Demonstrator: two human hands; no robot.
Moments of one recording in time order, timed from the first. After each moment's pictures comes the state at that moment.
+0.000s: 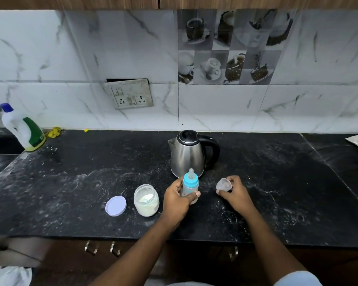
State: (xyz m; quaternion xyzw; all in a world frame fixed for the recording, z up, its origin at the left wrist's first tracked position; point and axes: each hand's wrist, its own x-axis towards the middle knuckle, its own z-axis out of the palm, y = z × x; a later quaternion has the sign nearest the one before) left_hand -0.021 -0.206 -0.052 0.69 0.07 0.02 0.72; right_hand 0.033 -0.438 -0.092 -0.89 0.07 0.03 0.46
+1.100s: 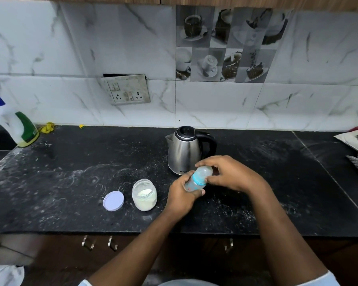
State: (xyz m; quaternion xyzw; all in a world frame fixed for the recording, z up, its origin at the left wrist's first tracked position) left_hand -0.027 -0.212 -0.040 0.73 -0.01 0.01 0.68; right_hand 0.003 -0.387 0.083 -0.93 -0.25 0.10 0.26
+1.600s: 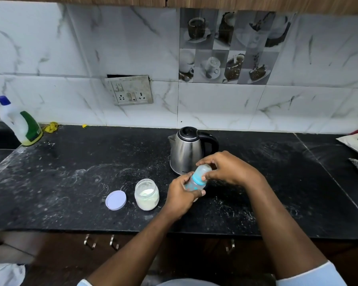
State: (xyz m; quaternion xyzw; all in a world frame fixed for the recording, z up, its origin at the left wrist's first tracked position) left_hand -0.028 -0.204 -0.035 0.73 -0.01 -0.02 0.68; right_hand 0.017 -0.377 0.090 -0.94 -0.23 0.12 0.22
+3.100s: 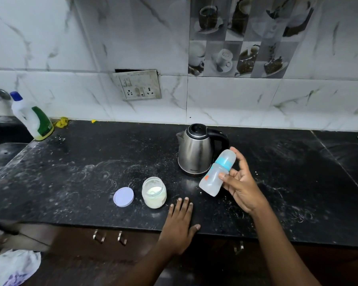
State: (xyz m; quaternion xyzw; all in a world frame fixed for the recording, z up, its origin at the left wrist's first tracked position) left_hand -0.077 -0.168 -0.168 0.98 -0.16 -0.02 0.15; right_hand -0.005 -0.389 -0.004 -0.57 -0.05 0.10 0.81
